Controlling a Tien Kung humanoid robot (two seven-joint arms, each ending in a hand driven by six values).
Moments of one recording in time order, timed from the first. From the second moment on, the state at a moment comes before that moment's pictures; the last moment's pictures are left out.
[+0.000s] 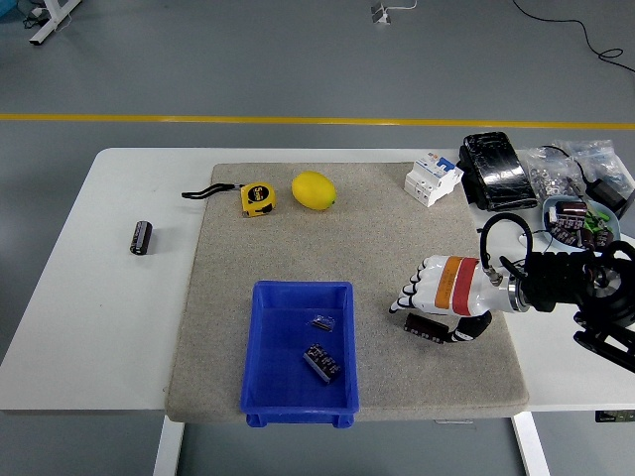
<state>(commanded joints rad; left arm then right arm) -0.08 0.10 -0.37 -0.26 1.09 0.25 0.25 0.97 -0.53 0.16 1.16 -2.27 -0.11 0.39</state>
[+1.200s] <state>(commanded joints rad) -0.08 0.10 -0.38 -0.26 1.11 0.25 0.27 0.95 -0.52 0.18 1.12 -2.27 -0.11 0.43</state>
